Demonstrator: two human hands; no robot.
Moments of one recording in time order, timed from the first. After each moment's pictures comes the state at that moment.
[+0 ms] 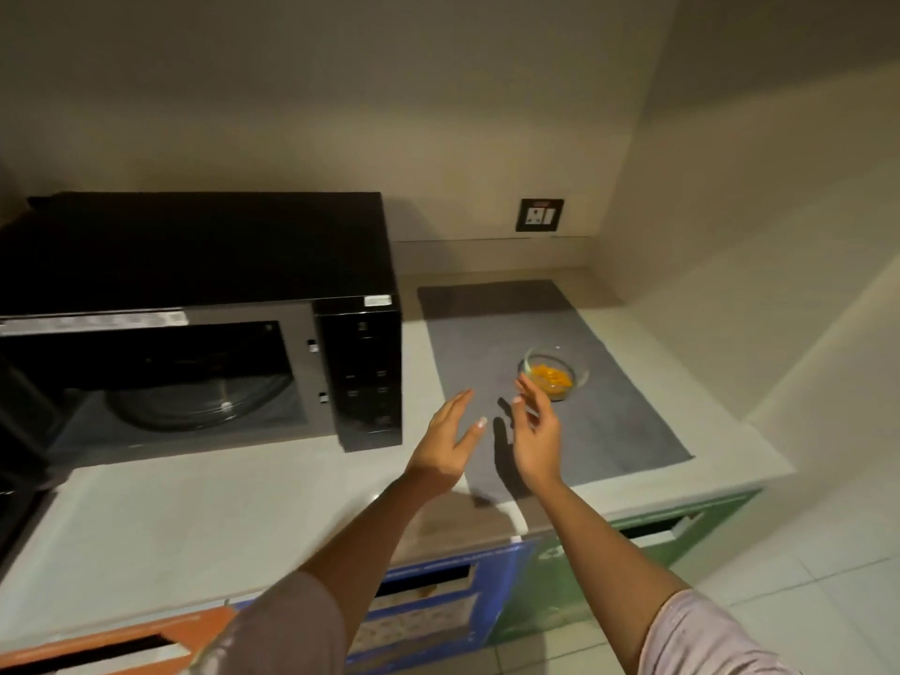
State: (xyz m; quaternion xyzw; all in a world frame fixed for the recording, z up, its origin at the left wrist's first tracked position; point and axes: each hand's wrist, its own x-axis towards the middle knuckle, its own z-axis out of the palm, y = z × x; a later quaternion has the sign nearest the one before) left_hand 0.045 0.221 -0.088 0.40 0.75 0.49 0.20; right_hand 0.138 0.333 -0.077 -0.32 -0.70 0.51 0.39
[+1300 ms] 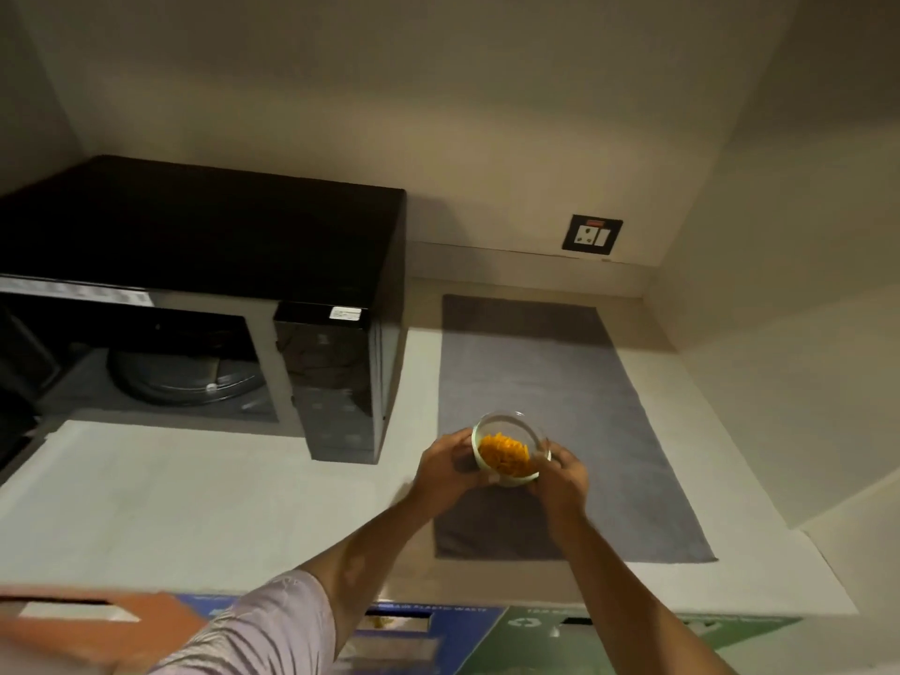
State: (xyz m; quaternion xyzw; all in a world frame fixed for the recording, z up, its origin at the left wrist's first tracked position) left_hand 0.043 0.296 -0.118 0.30 0.72 0.60 0.16; right_hand 0.129 0.449 -0.130 -0.41 -0.59 0.64 0.28
